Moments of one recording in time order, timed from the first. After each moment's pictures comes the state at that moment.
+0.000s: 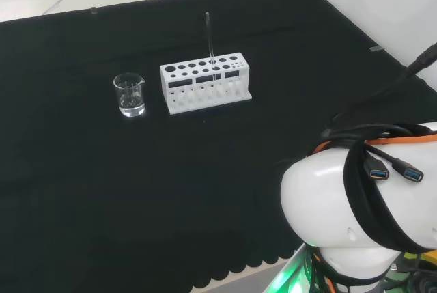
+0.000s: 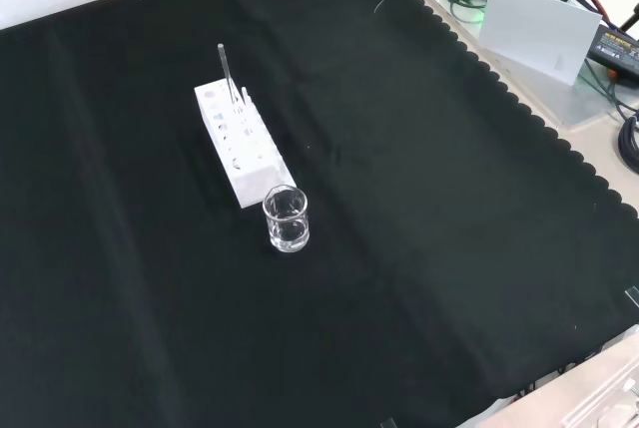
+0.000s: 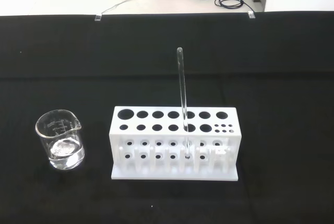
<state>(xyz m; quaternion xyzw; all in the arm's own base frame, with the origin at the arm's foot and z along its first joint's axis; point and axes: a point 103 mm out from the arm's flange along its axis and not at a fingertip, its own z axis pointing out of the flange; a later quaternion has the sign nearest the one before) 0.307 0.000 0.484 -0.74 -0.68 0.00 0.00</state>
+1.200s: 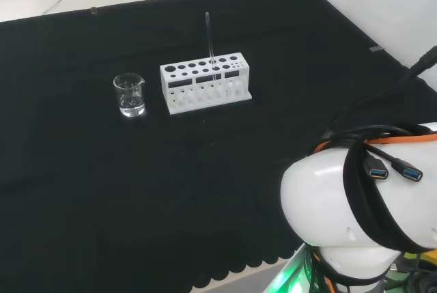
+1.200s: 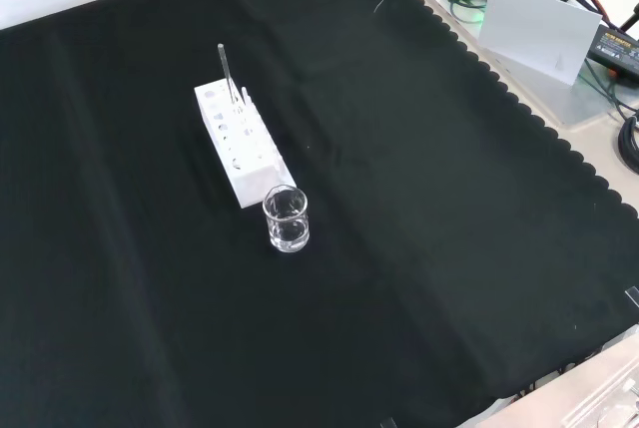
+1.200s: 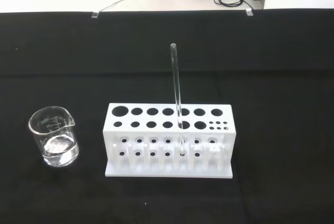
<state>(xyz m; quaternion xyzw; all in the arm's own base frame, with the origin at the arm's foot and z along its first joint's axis) 0.308 -0.010 0.479 -0.74 -0.68 0.01 0.00</state>
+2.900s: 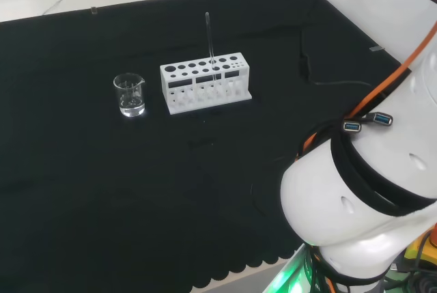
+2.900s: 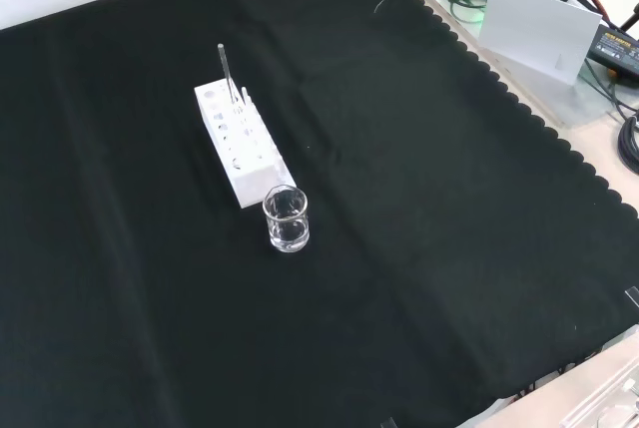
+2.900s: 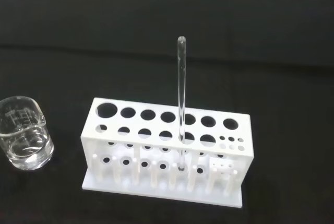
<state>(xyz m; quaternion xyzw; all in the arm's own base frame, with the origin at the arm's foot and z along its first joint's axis) 0.447 -0.013 0.417 -0.71 -0.70 0.06 0.02</state>
